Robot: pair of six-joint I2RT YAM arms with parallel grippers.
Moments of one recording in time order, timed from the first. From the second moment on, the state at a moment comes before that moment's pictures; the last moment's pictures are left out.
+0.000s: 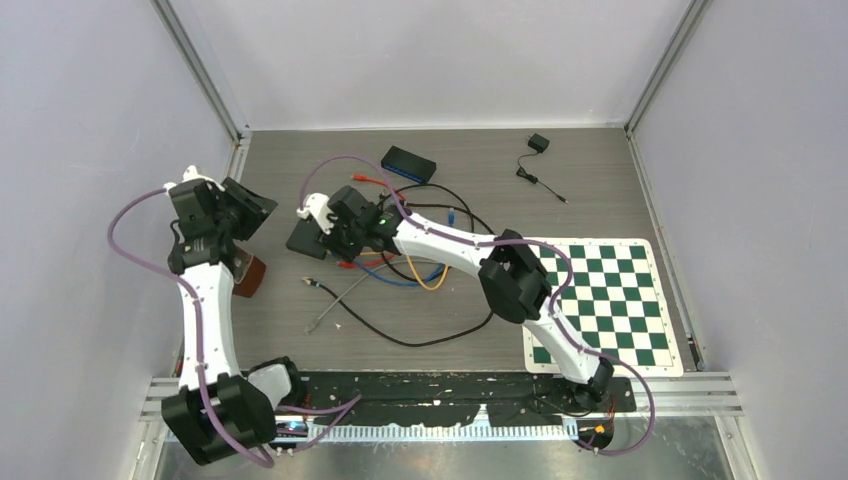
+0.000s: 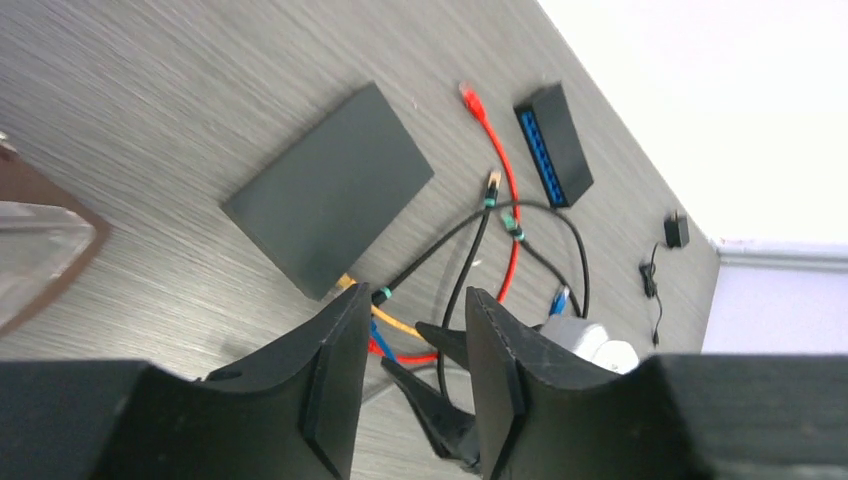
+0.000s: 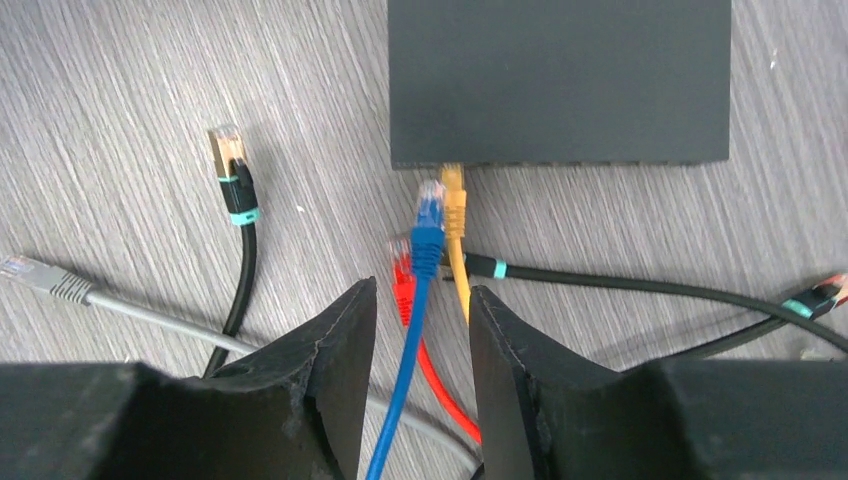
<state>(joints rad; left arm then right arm) 0.32 1.09 0.99 -0.47 0.31 -0.63 1.00 2.32 2.02 -0.39 -0.12 -0.17</state>
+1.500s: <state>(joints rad) 0.40 0.86 0.98 -0.51 0.13 -0.62 1.10 2.48 2.16 -0.42 0.18 -0.47</state>
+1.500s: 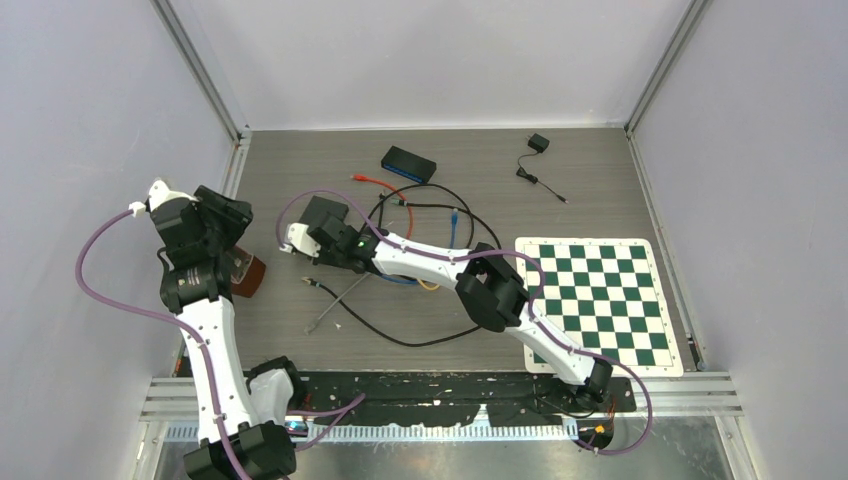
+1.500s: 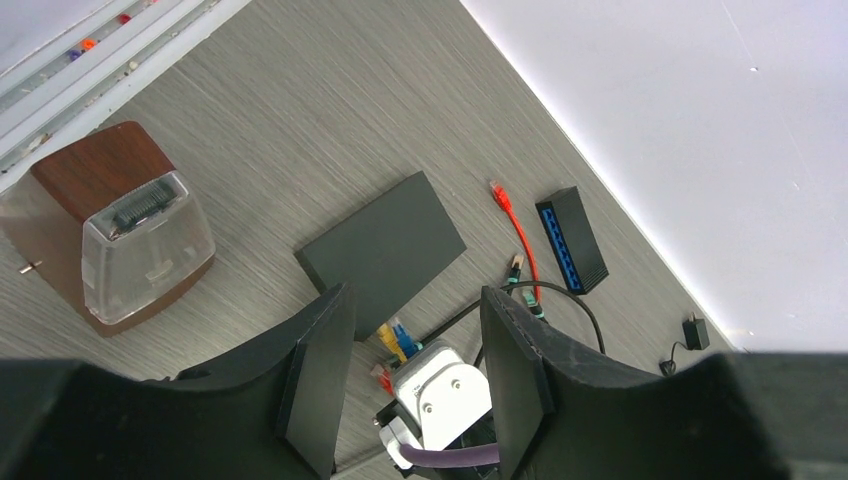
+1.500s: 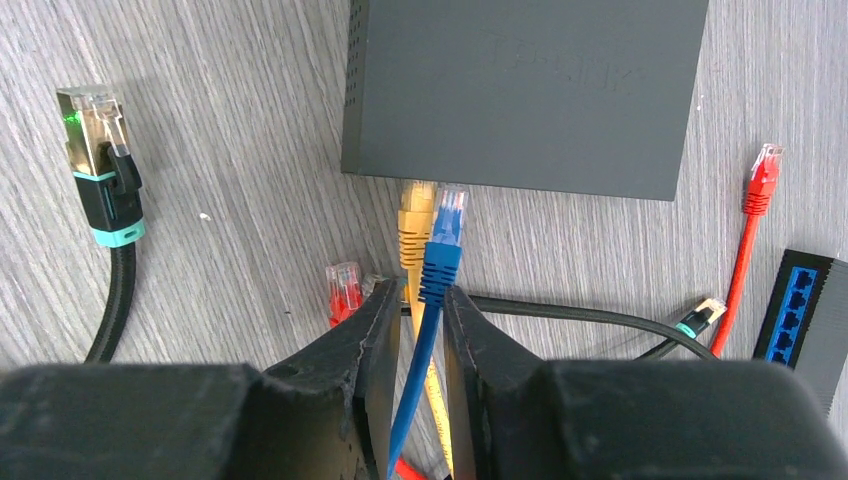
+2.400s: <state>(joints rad) 0.40 0.87 0.96 -0.51 0.13 -0.62 1.08 2.51 2.13 -0.35 0.20 -0.47</state>
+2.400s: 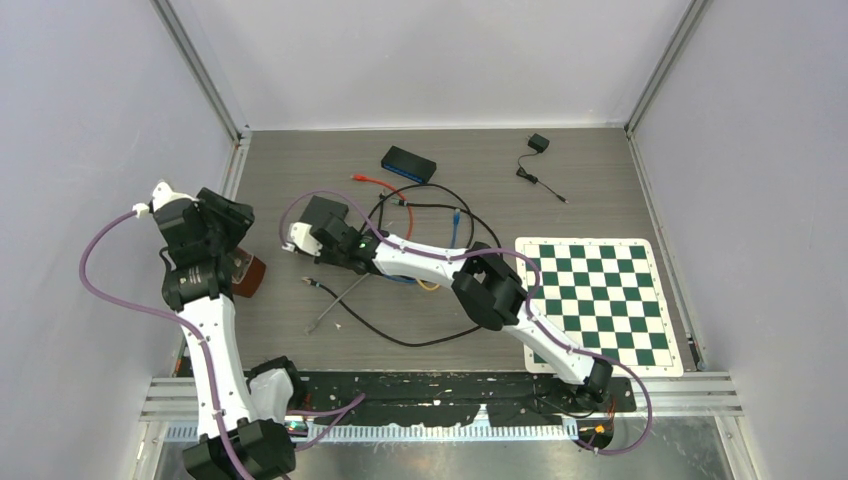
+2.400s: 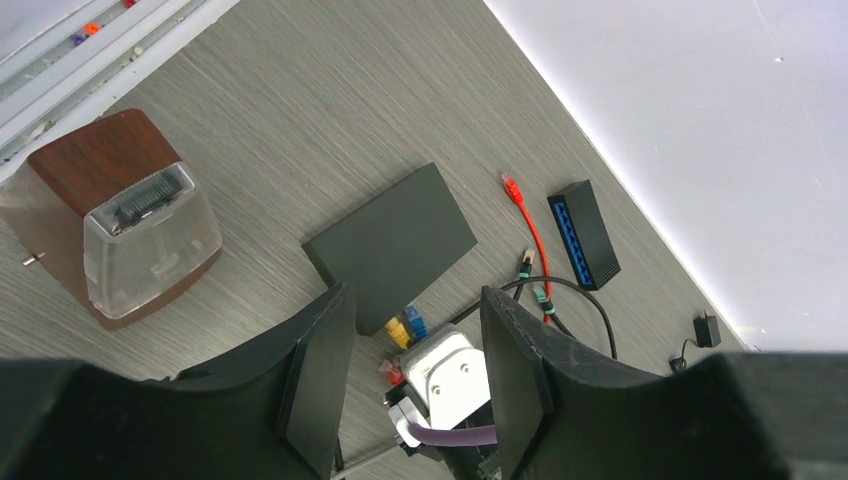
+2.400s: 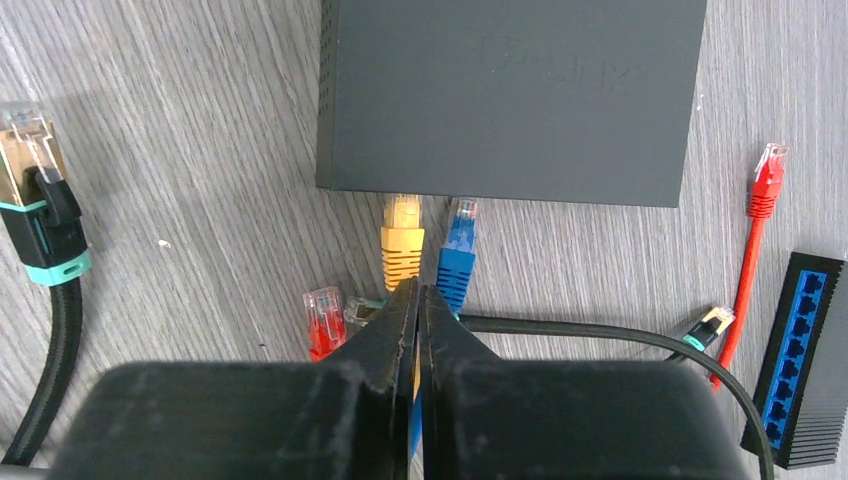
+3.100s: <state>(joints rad) 0.40 0.89 0.90 -0.47 0.16 -0.60 0.97 2.49 2.15 -0.37 0.00 -0.34</state>
